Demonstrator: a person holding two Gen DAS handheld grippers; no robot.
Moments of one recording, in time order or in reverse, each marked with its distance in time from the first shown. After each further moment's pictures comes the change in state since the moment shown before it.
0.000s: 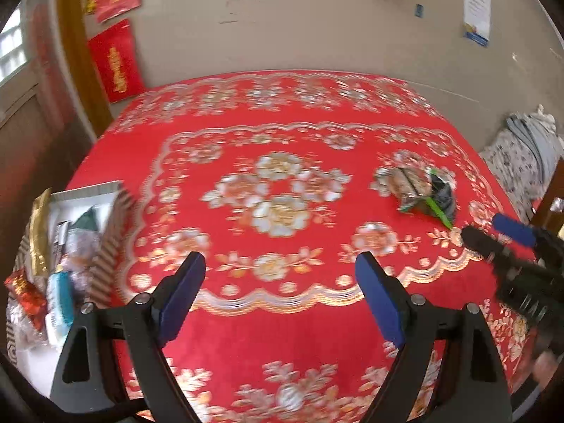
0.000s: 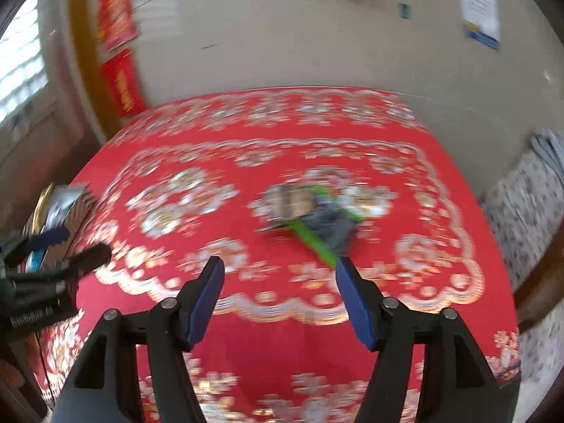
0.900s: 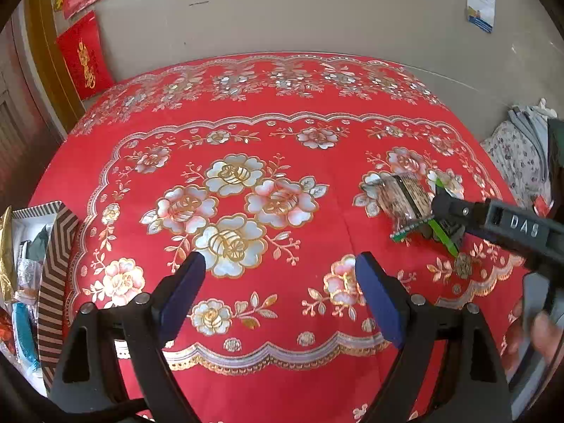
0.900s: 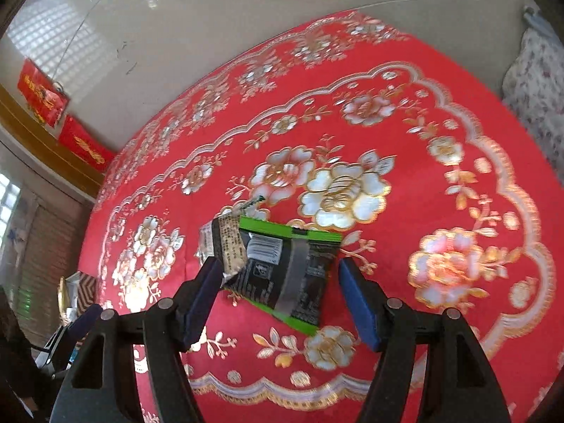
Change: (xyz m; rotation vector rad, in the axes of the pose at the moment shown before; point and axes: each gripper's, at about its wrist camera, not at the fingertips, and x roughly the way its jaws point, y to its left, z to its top) left arm 0.062 -0.032 0.033 0.001 0.067 -0.024; right arm 0.095 -0.069 0.032 0.362 0.167 0.187
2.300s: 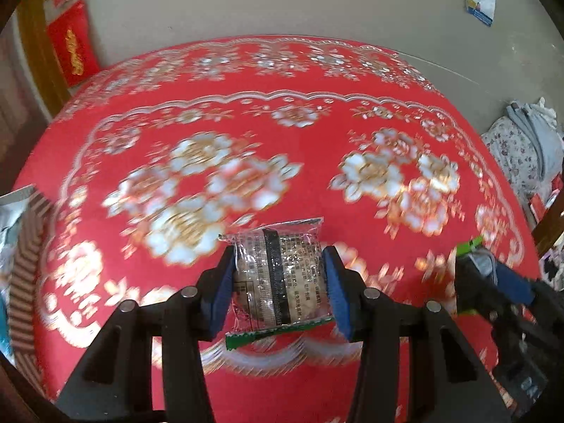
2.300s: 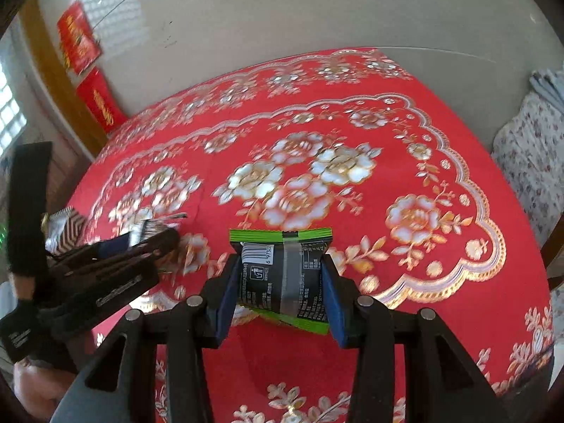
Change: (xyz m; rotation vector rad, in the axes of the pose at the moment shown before) left arm 0.016 -0.020 -0.018 -0.003 0.030 -0.016; right arm -0.045 0.027 -0.066 -0.222 -0.078 -0.120
